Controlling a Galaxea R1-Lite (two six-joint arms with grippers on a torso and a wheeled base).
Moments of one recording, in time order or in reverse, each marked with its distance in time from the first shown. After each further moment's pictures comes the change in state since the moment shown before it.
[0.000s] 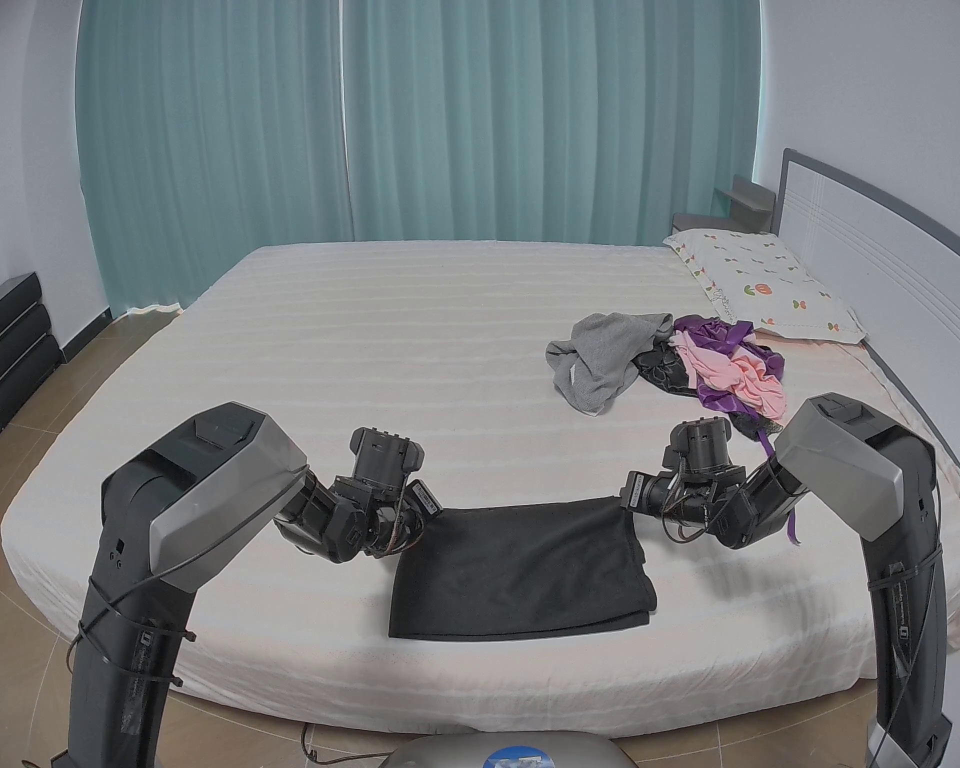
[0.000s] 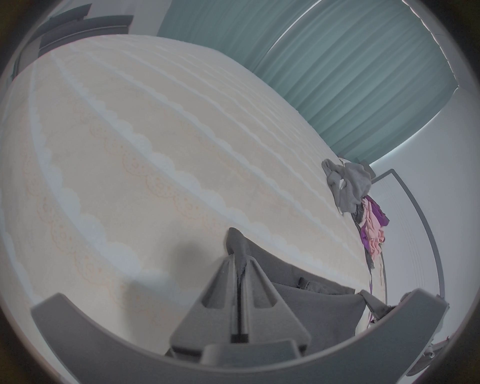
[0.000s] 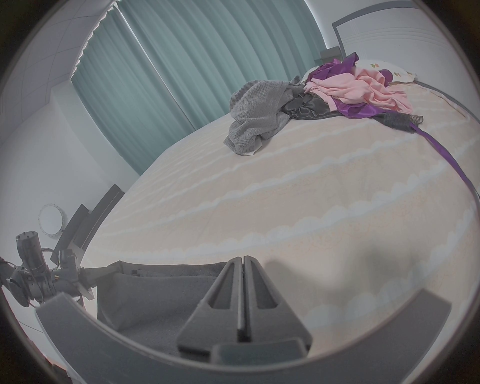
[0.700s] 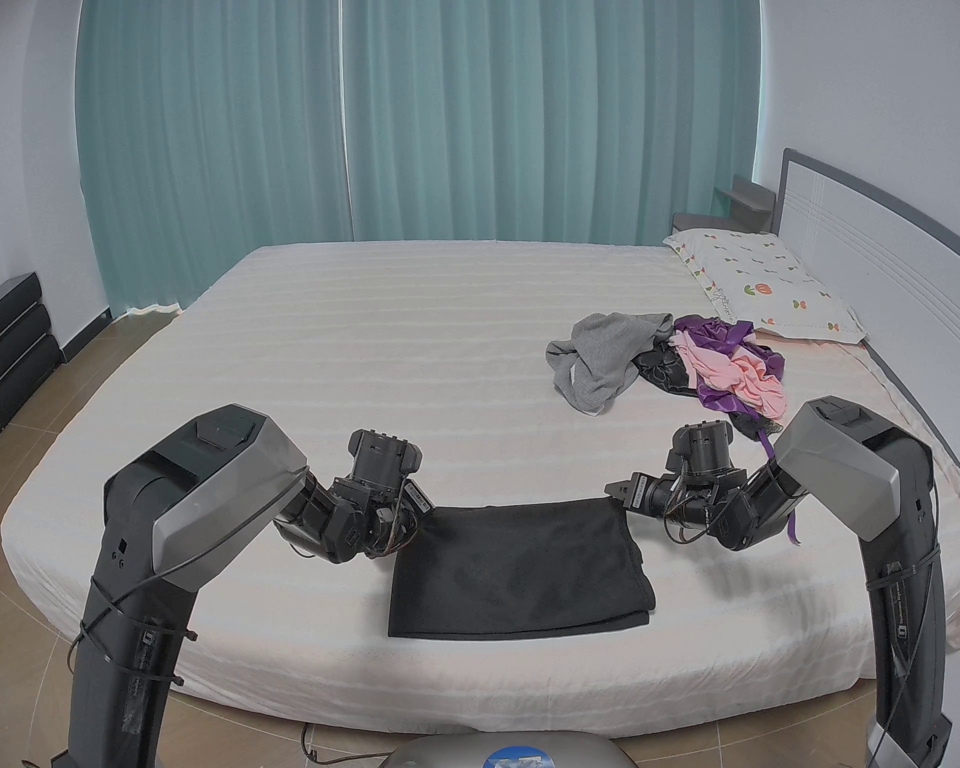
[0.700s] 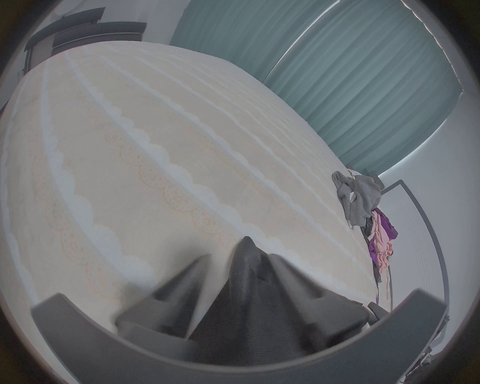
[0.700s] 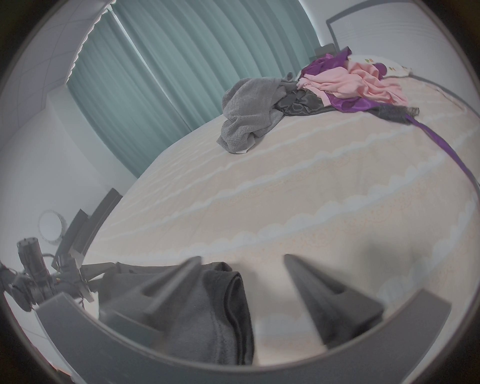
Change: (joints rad) left arm 0.005 0.012 -0.006 0.001 0.074 -0.034; right arm -0.011 0.017 -0.003 -0.010 0.003 0.030
